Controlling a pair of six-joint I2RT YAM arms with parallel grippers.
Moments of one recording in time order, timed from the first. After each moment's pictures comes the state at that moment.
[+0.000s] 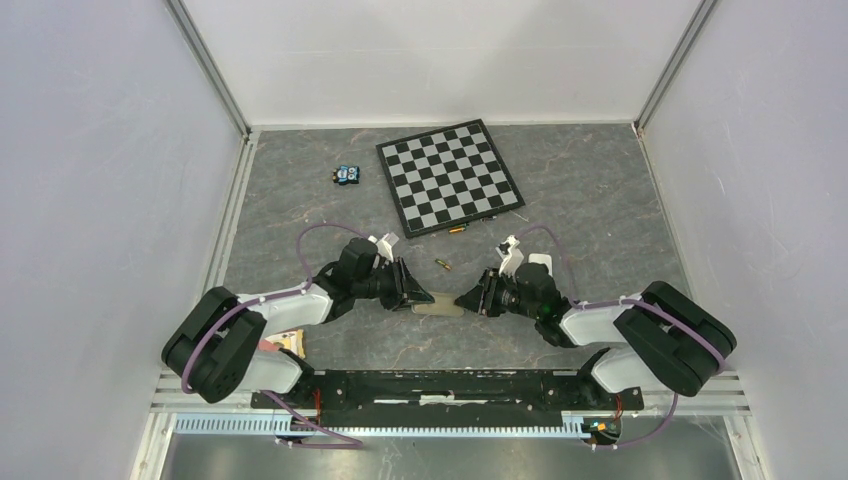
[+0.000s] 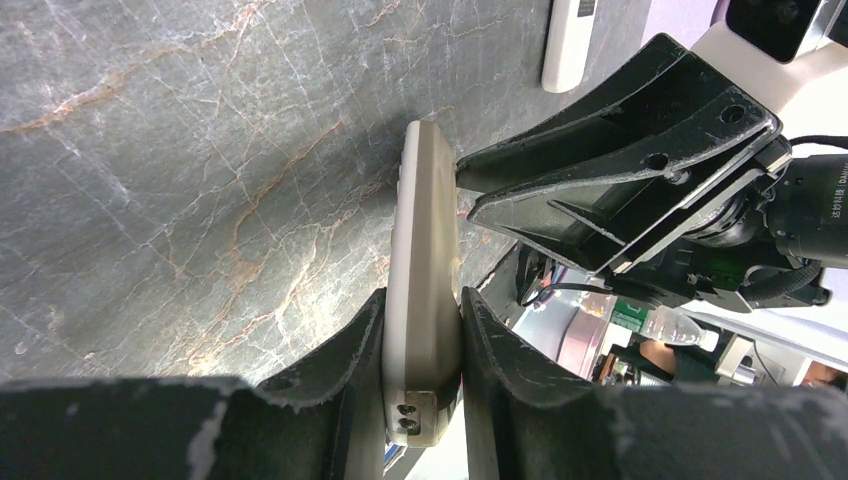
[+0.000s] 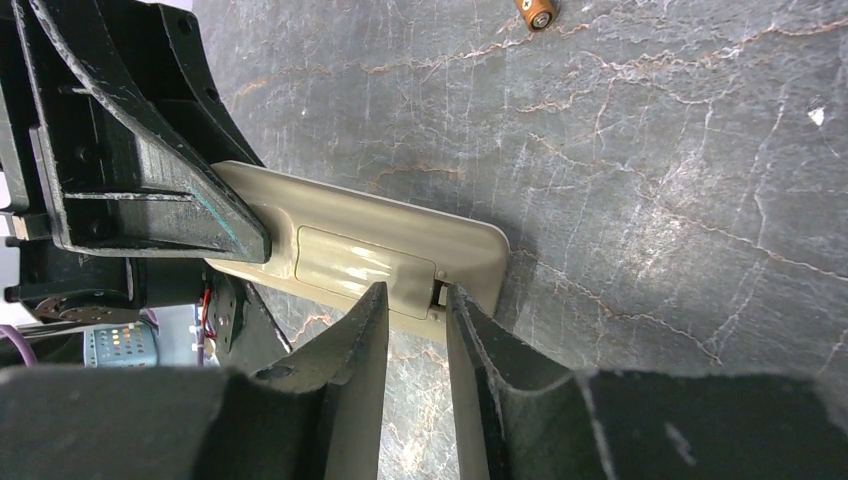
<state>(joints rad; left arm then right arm) -0.61 1.35 0.43 0.25 0.53 -0.98 0.71 1.40 0.22 0.74 -0.29 0.84</state>
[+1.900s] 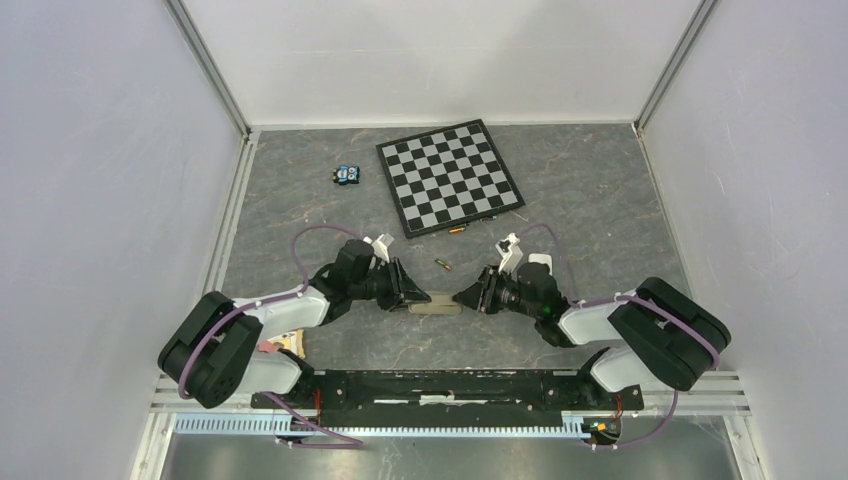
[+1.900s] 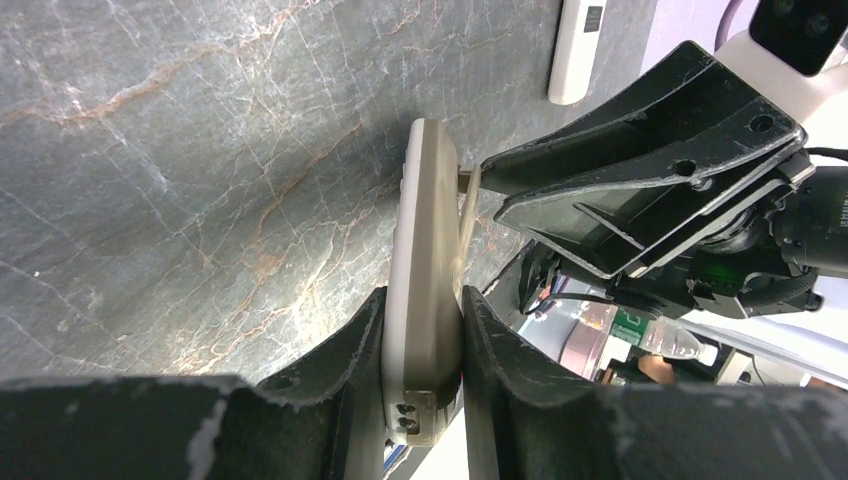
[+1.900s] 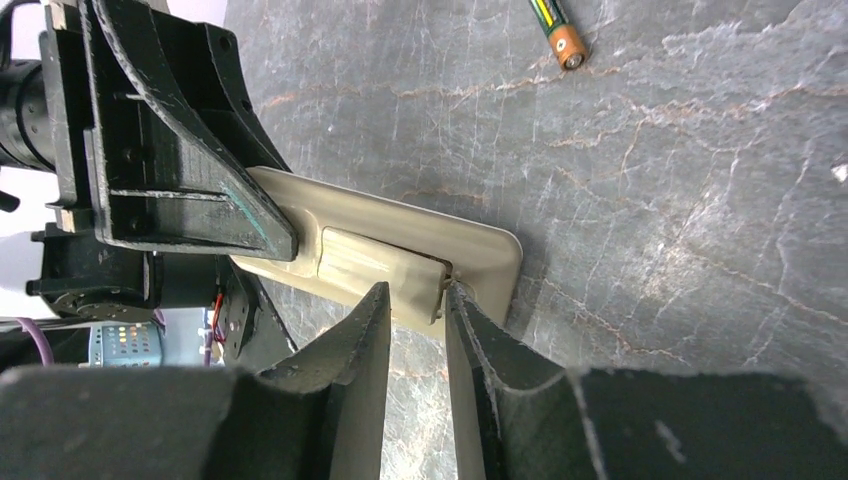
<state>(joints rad) -0.59 1.32 0.41 0.24 0.51 -0.98 0.71 1.44 0.21 0.85 -0.31 0.83</state>
